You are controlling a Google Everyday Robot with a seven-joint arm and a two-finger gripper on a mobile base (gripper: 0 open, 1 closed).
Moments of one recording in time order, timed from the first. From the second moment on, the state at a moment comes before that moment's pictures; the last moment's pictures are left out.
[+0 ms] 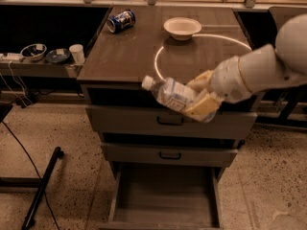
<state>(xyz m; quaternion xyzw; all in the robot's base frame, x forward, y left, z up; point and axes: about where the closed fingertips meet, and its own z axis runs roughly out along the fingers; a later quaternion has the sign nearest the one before) 0.532 -0.107 0.851 -0.59 0.69 0.19 0.36</state>
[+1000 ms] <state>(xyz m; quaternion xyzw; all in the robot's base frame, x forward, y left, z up) 0.507 -0.125 0.720 -0.62 0.72 0.15 0.28</state>
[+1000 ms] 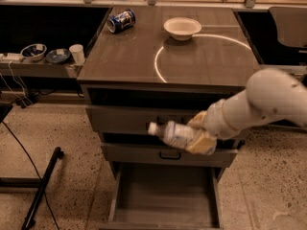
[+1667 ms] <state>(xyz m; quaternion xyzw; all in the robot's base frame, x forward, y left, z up) 0.494 -0.137 0.615 -0.66 0.71 0.13 0.21</state>
